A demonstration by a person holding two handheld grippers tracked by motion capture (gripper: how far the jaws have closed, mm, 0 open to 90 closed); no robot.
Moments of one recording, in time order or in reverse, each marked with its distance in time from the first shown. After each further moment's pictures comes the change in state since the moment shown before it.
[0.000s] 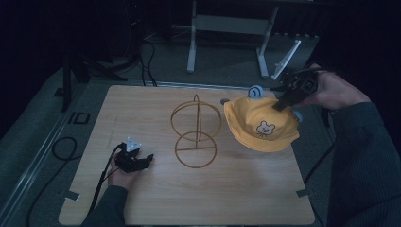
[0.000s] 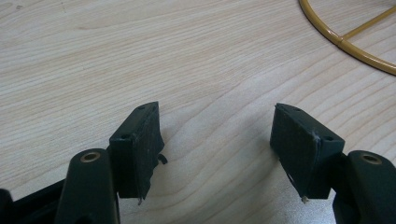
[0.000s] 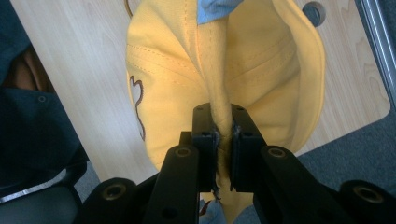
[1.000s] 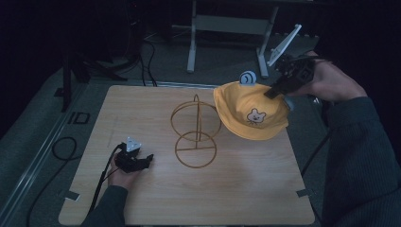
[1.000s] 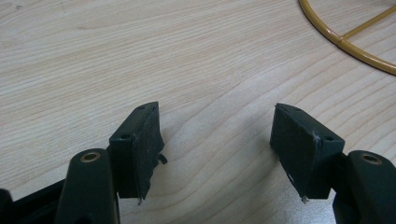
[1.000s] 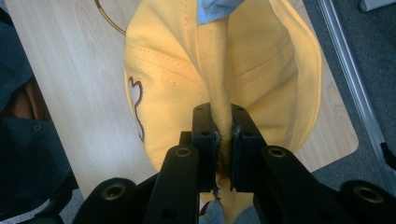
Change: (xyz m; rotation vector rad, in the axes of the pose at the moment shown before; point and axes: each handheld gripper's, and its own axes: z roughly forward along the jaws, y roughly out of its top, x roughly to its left) left arm 0.000 0.000 0.000 0.001 -0.001 0.000; right arm 0.004 0.025 -0.021 -0.110 -0.049 -0.043
